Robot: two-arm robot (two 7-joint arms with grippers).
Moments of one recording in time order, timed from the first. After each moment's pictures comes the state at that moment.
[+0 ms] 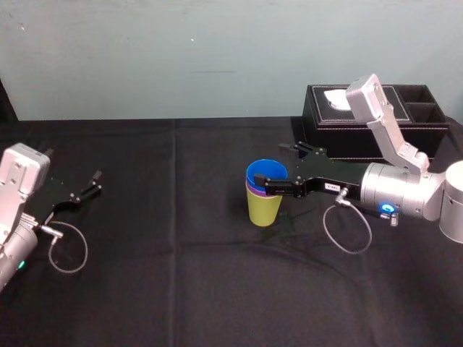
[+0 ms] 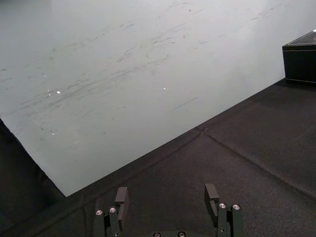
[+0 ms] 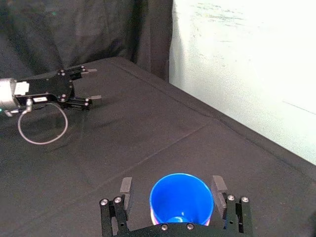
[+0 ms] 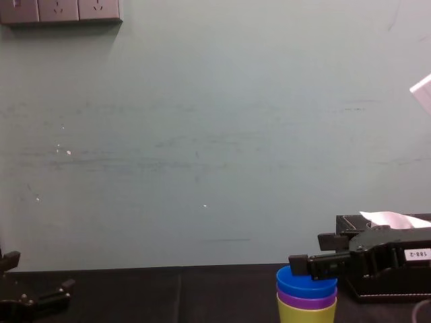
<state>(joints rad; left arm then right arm) -0.20 0.60 0.45 -1.41 -0.25 -0.12 0.03 0.50 0.57 -0.56 -1.36 0.53 0.18 0.63</state>
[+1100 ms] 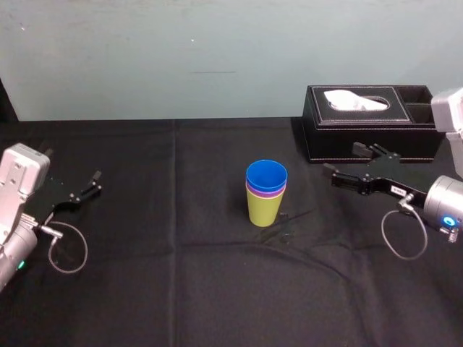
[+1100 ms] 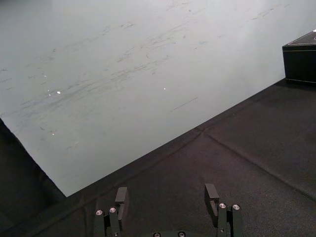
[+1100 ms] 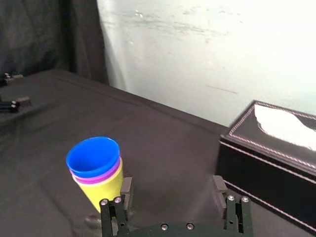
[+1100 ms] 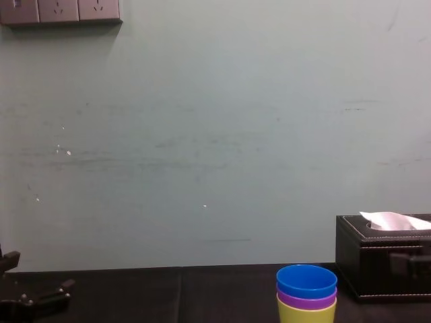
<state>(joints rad) -0.20 0.60 0.45 -1.41 -0.25 -0.12 0.03 0.34 0.65 -0.38 -1.36 0.61 0.10 0.53</state>
